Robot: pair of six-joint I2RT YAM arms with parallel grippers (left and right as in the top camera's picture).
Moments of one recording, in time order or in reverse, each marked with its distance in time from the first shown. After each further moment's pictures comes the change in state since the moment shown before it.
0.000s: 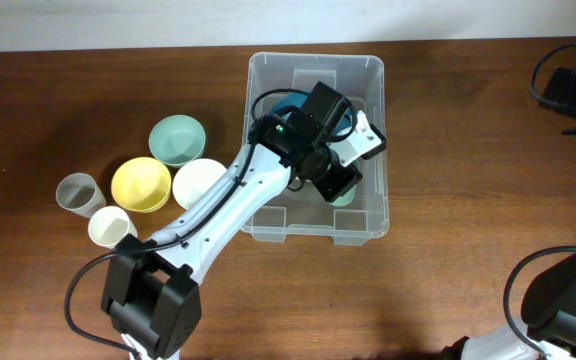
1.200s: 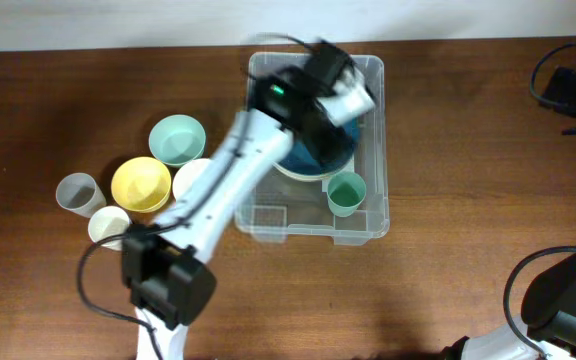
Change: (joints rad) left arm 0.095 0.139 0.394 -0.188 -0.409 0.065; right arm 0.000 0.000 0.000 0.000 0.000 0.000
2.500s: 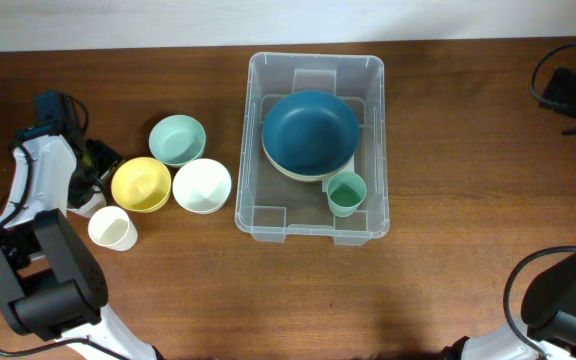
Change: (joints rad) left arm 0.891 -0.114 -0.643 0.209 -0.106 -0.931; right arm 0.000 0.000 0.000 0.000 0.000 0.001
